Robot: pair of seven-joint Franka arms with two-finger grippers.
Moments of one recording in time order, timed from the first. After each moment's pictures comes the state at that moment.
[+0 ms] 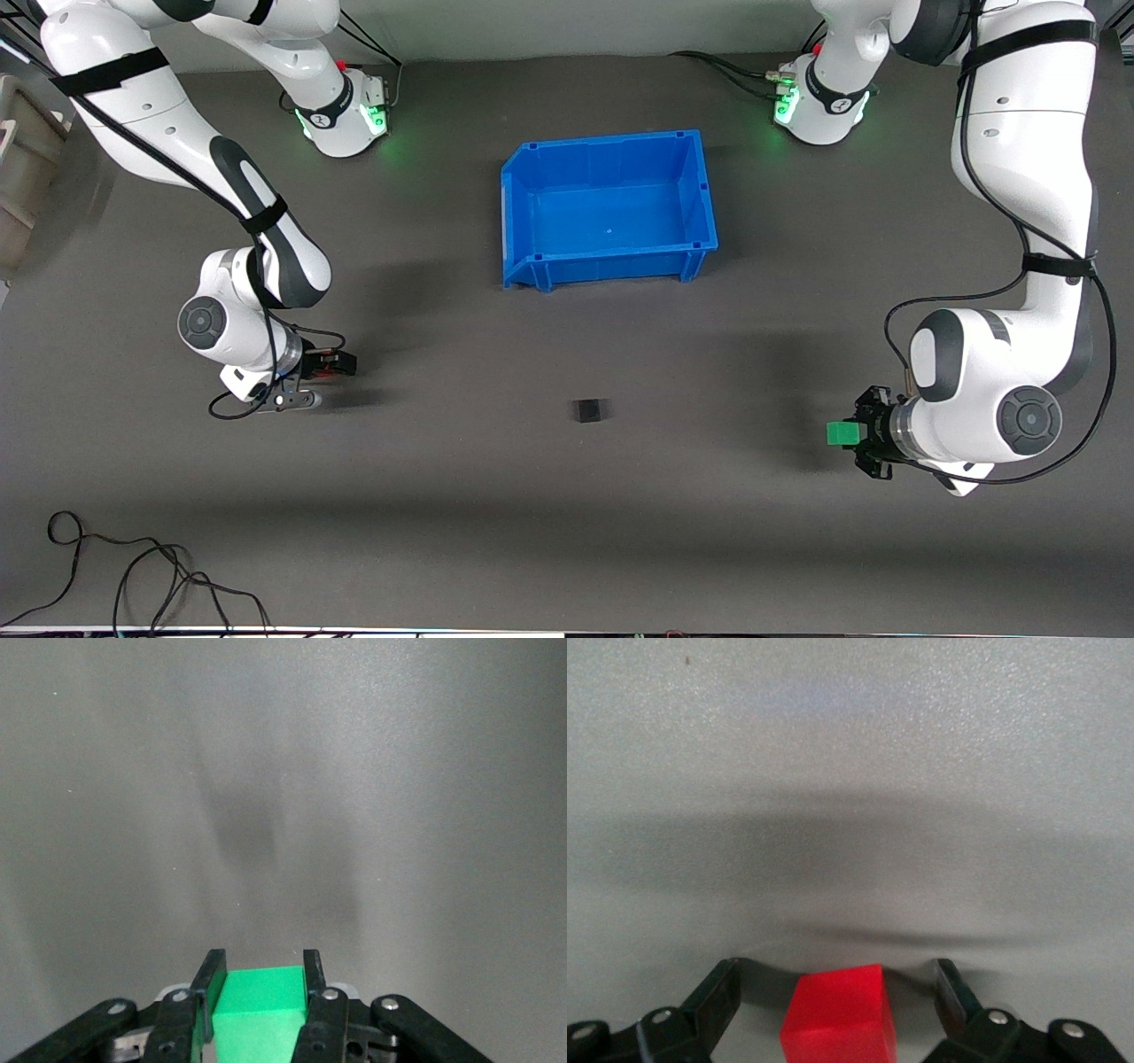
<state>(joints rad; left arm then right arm) -0.06 0.73 -0.03 -1.39 -0.09 2.04 -1.49 -0.05 0.52 0.09 -2.10 -0.02 2.56 0.00</state>
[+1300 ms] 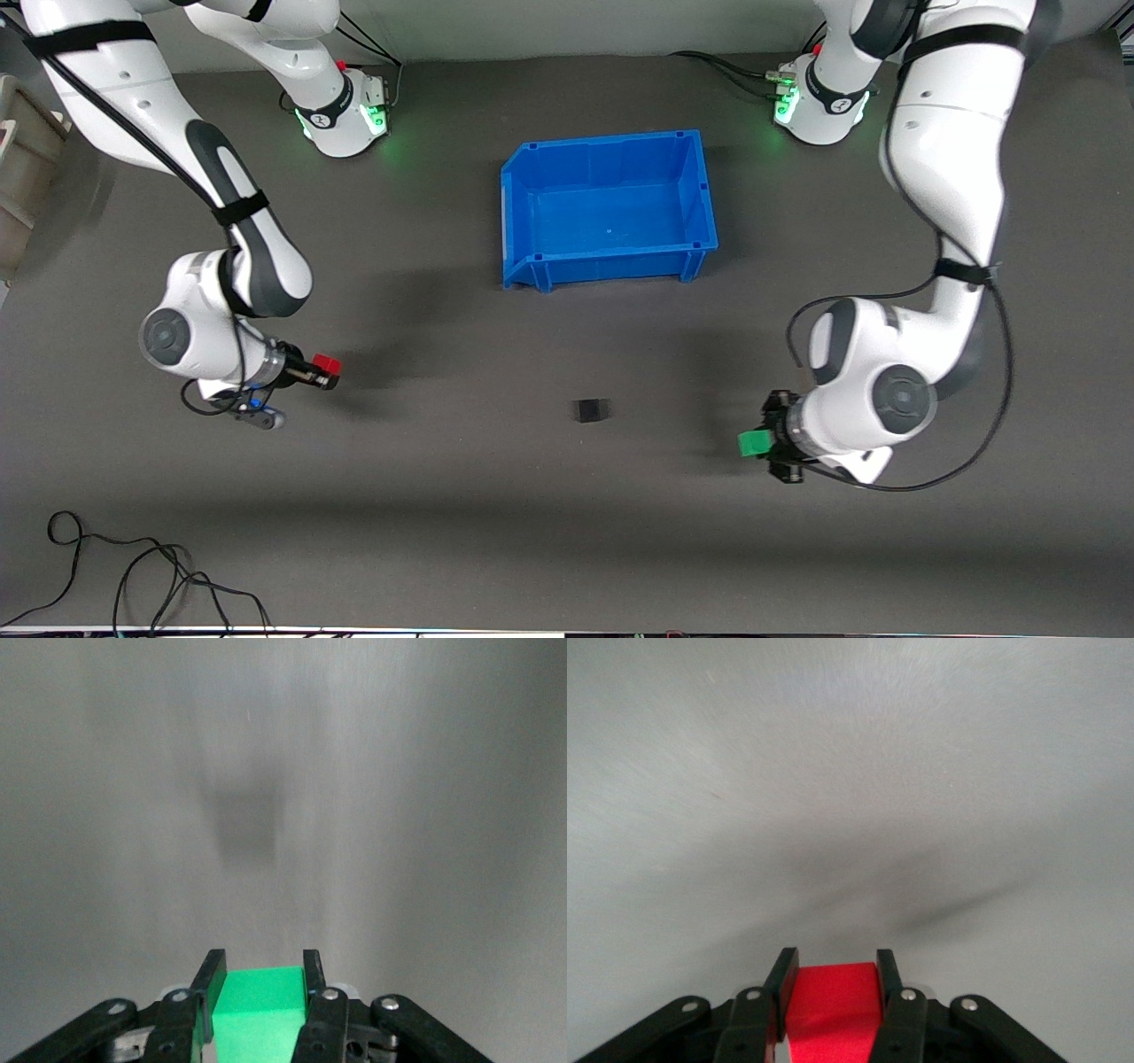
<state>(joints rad) -0.23 0.79 -0.09 -1.35 -0.09 2.21 -1.85 -0.03 0.47 0.11 -1.87 0.05 2.21 0.53</state>
